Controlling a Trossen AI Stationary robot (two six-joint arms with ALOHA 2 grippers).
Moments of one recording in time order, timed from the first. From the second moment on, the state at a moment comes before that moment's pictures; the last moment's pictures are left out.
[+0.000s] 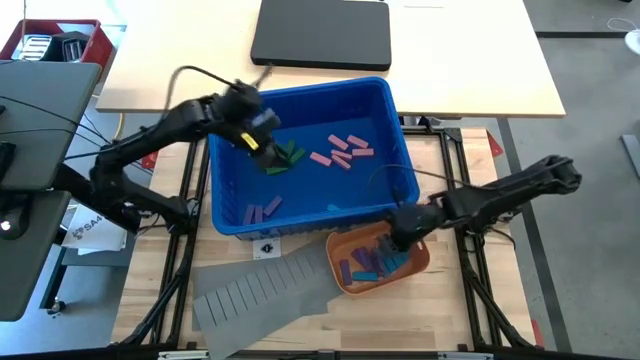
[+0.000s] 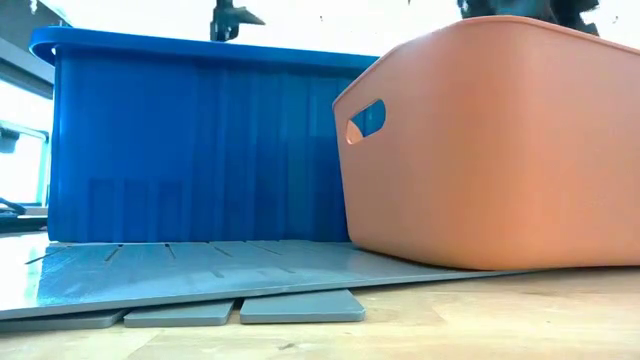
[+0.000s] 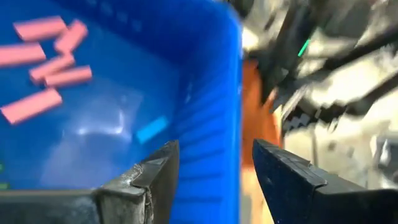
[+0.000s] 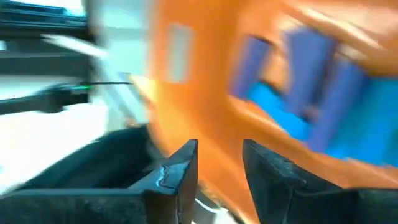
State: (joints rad) left arm 0.46 1.35 1.52 -0.89 0.49 -0.29; right arm 0.28 1.21 0.84 -0.43 -0.19 1.38
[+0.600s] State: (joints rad) left arm 0.34 1.84 1.50 -1.29 0.06 -0.11; right arm 0.21 1.18 1.41 -0.74 0.23 0.95
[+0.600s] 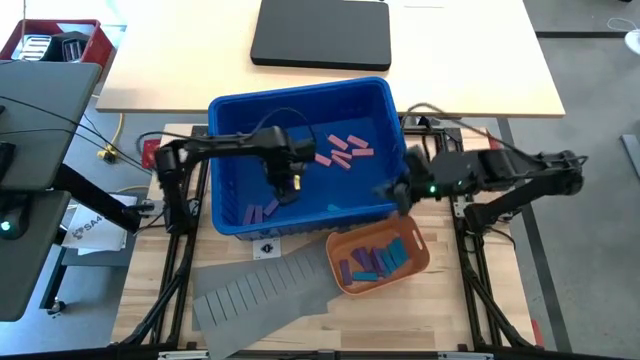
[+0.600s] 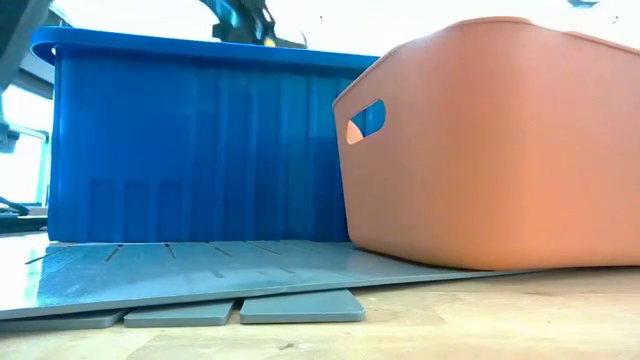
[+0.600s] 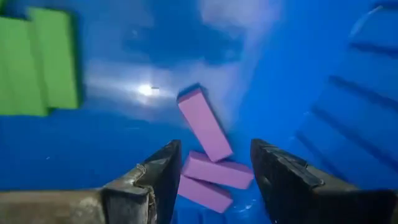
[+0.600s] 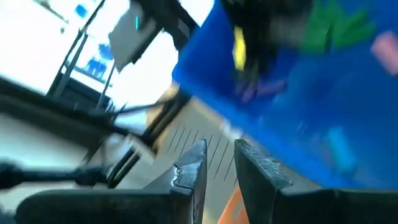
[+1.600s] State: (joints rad) left arm 0.41 2.03 1.33 -1.10 0.09 -0.07; right arm 0.03 1.21 1.51 -0.79 0.29 0.76
